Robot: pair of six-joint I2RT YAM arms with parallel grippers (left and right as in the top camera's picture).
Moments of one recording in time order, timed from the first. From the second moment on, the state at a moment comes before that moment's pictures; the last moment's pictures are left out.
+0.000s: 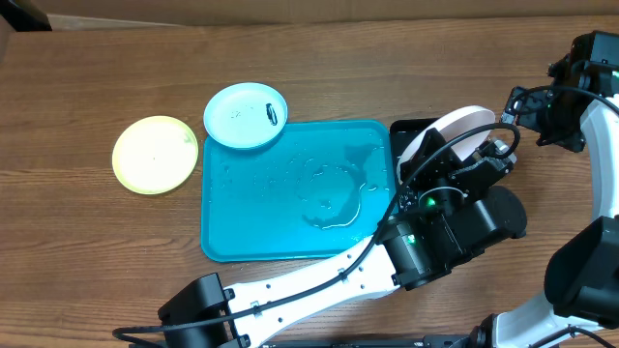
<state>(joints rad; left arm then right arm) -1.20 1.80 1.55 -0.24 -1.10 0.38 -0.26 1.80 1.61 -1.08 -0.04 0.15</state>
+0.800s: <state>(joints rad) -0.99 1.80 1.54 -0.67 -0.47 -0.32 -0.26 1.80 1.61 -1.08 -0.04 0.15</state>
